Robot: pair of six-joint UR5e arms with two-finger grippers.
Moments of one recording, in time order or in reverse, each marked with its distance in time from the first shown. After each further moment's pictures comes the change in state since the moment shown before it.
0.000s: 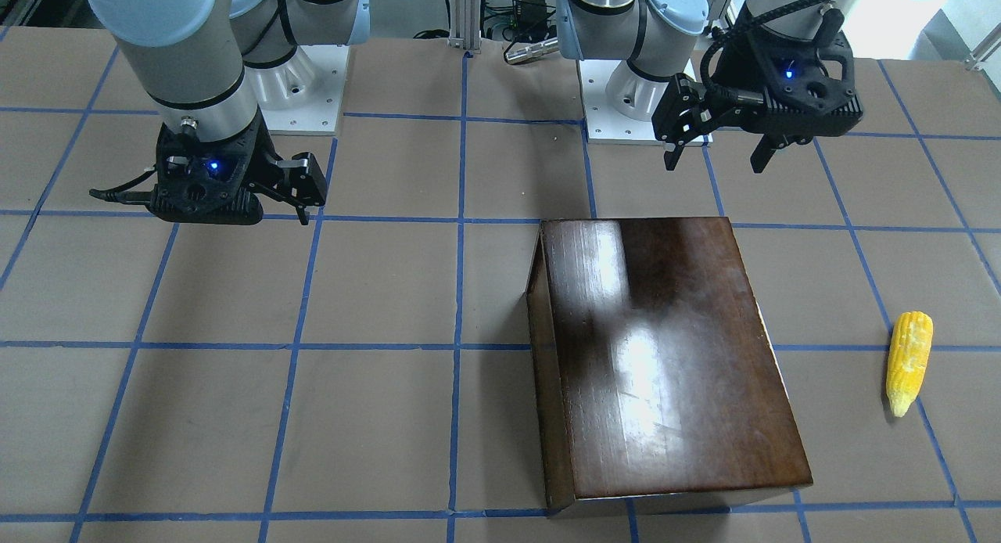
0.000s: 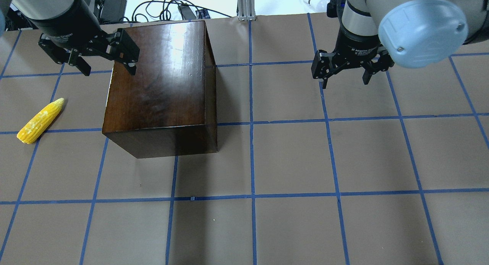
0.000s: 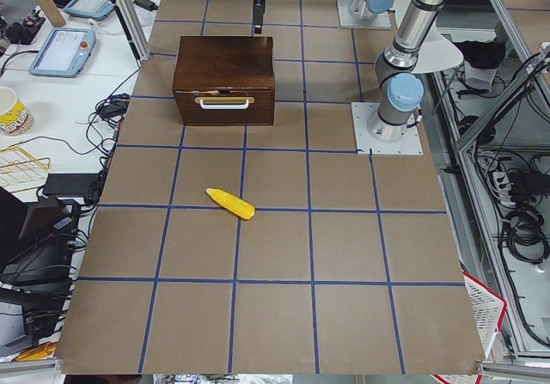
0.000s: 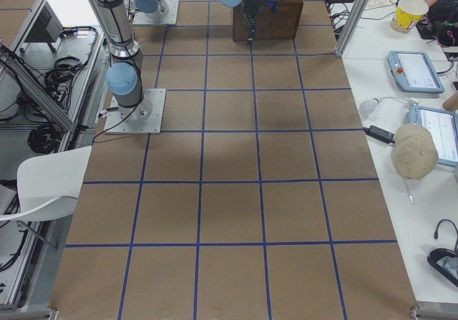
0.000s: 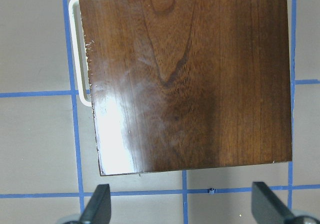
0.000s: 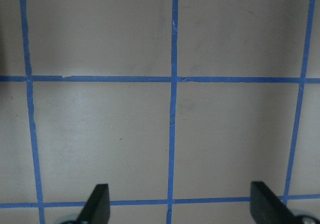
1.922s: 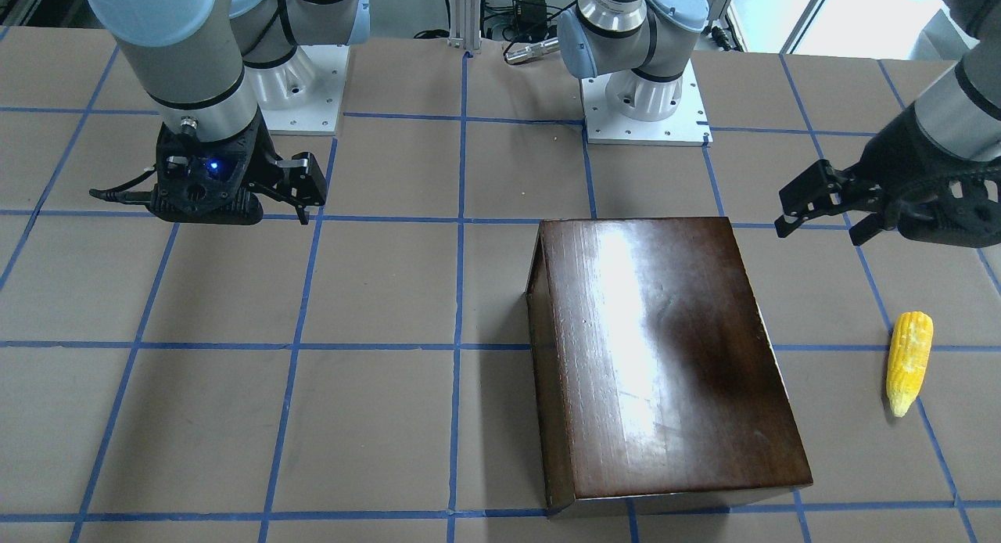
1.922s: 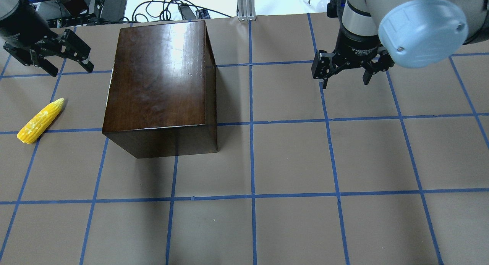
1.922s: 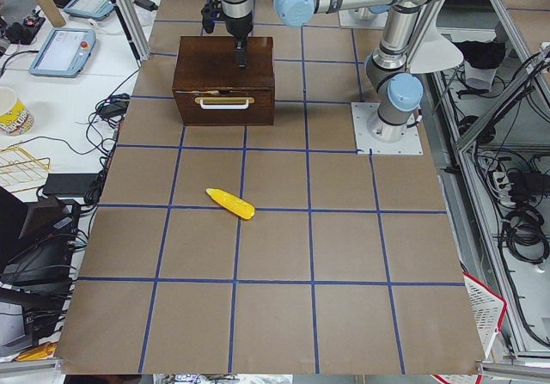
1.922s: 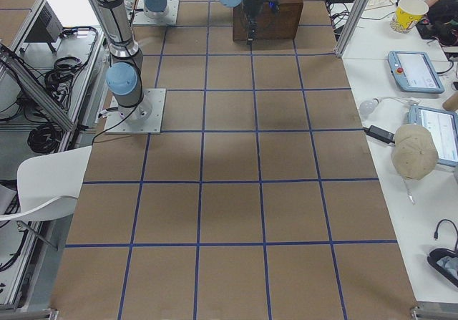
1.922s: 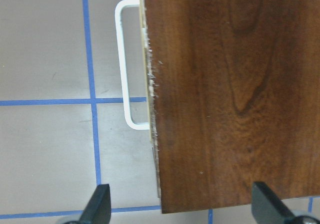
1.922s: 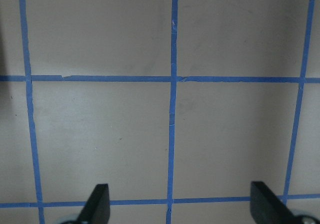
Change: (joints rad) left arm 0.318 -0.140 0.029 0.001 -0.125 0.332; right arm 0.000 0.000 0.000 0.001 -0.002 0.000
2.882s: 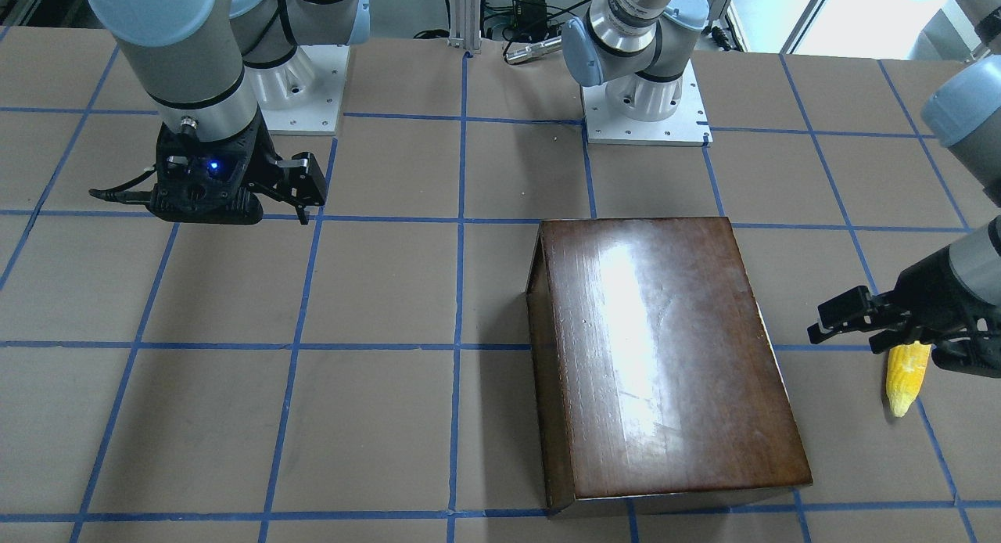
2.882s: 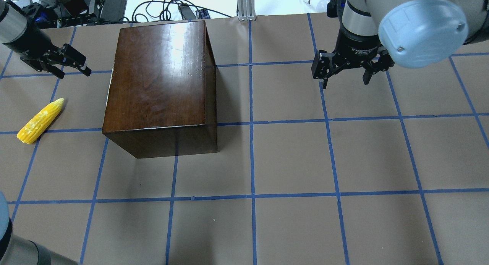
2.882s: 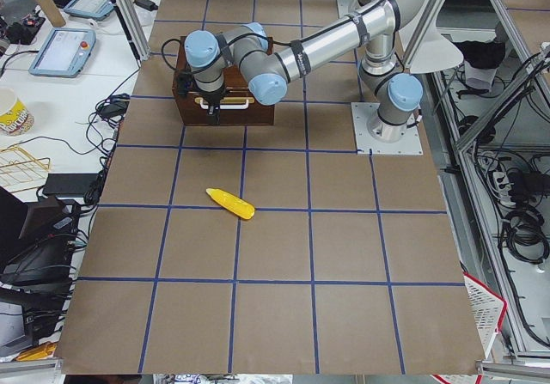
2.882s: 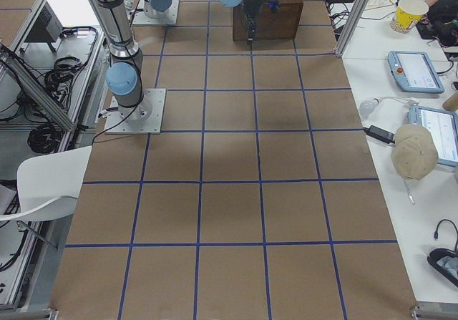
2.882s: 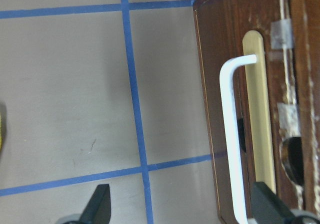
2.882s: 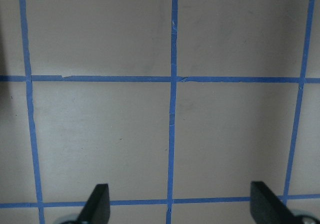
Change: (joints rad) left arm 0.090 -0.237 -0.013 0.240 -0.093 0.086; right arm 0.000 0.000 0.000 -0.001 0.001 0.000
